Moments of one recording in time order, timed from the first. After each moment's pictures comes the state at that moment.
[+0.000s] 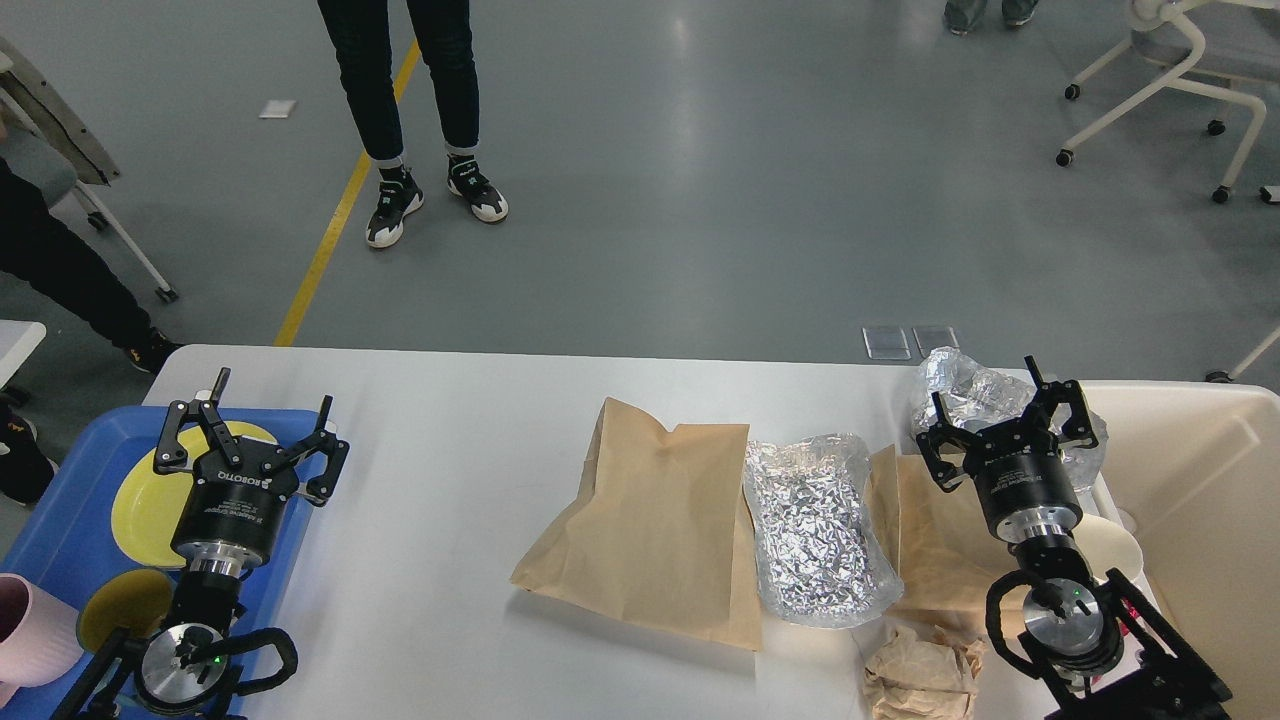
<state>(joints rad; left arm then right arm) -0.14 0.08 -1.56 -0.92 0.22 -0.57 -0.14 0.20 -0.12 1.34 0.91 -0.28 0.28 0.30</state>
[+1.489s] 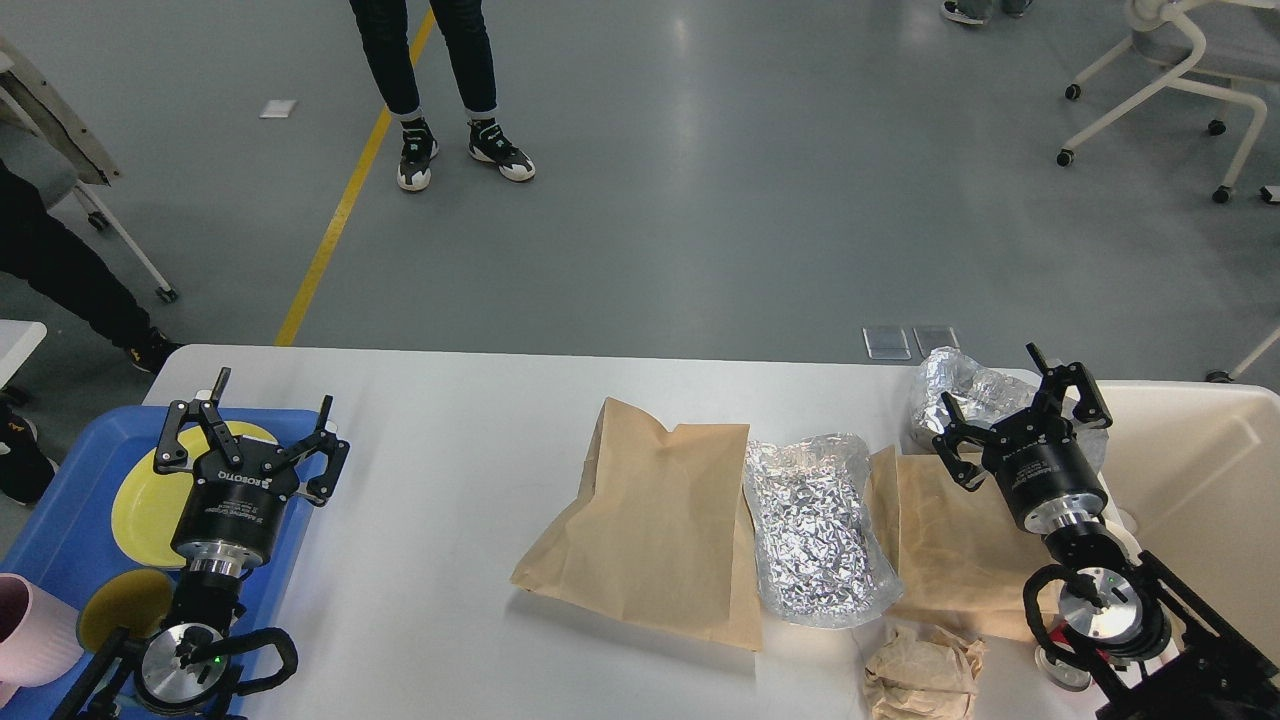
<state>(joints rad) -0.14 0.08 -1.56 -0.92 0.22 -0.57 -0.14 0.24 -0.26 1.19 0.90 -0.24 0.28 0.28</state>
